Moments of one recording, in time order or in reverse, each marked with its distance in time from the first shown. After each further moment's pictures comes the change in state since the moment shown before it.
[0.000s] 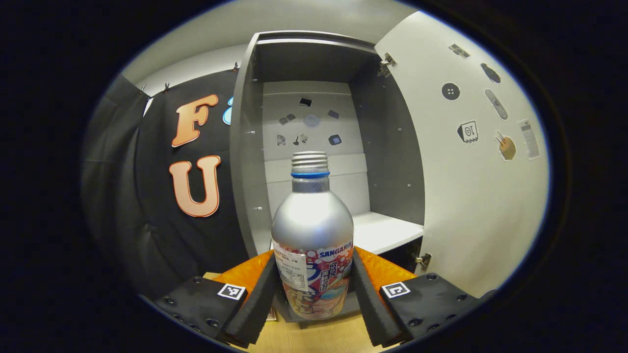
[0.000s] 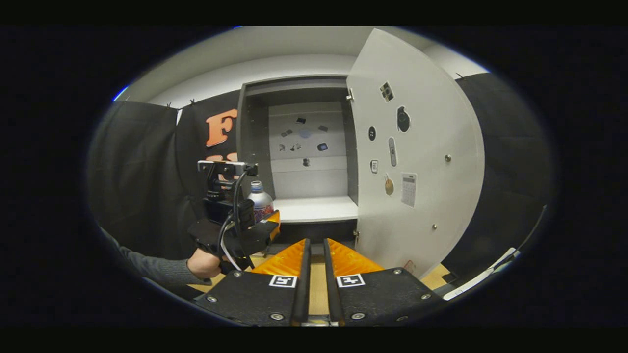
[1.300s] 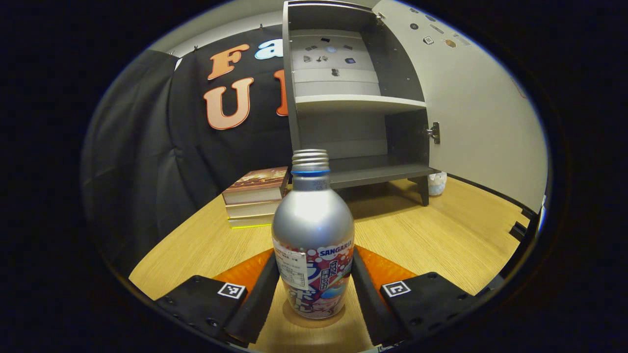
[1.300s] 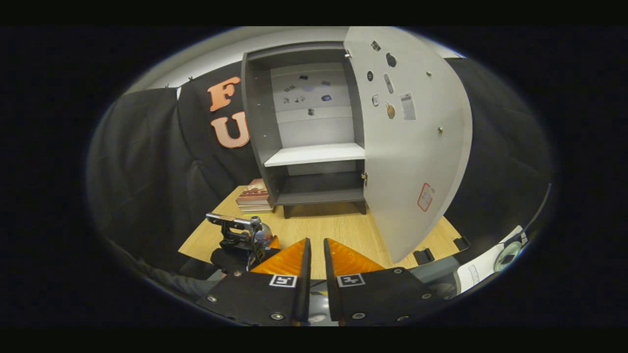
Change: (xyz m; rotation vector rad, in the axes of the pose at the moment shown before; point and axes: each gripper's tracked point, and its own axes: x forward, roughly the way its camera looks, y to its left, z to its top) left arm -0.134 -0.002 -0.302 -0.044 0.290 0.120; right arm -0.027 0.001 -0.125 0.031 0.314 0.046
